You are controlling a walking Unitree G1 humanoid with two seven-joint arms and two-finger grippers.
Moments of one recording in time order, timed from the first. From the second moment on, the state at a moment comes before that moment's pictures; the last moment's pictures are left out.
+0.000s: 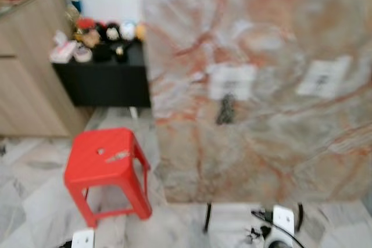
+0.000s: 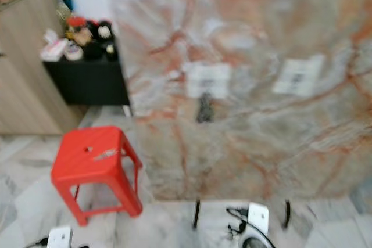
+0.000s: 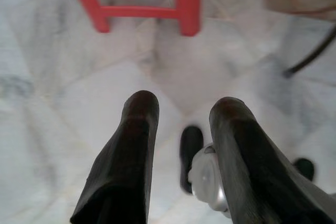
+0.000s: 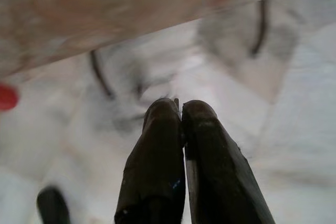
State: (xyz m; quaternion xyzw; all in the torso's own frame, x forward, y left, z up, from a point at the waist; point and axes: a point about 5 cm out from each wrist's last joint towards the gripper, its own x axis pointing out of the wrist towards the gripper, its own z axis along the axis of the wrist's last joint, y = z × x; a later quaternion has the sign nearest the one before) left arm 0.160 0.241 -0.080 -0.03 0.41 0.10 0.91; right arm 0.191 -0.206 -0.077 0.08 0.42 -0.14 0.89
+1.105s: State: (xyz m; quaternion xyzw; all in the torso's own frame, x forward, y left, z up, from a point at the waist) left arm 0.155 0.254 -0.079 -0.03 0.41 0.12 0.90; right arm 0.292 -0.199 0.073 0.00 -0.03 -0.14 0.99
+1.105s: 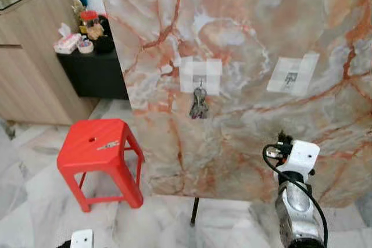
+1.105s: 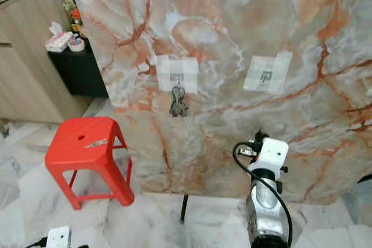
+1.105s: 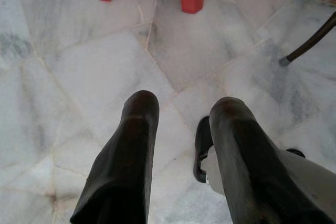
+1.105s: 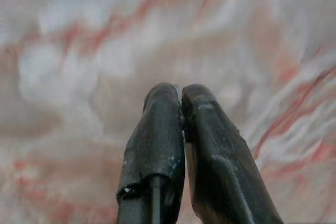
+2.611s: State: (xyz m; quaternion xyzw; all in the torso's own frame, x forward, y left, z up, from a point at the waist) left arm 0.159 0.236 -0.082 -0.03 0.42 0.12 0.90; right arm 0.312 -0.159 0.160 0.05 -0.14 -0.14 0.98
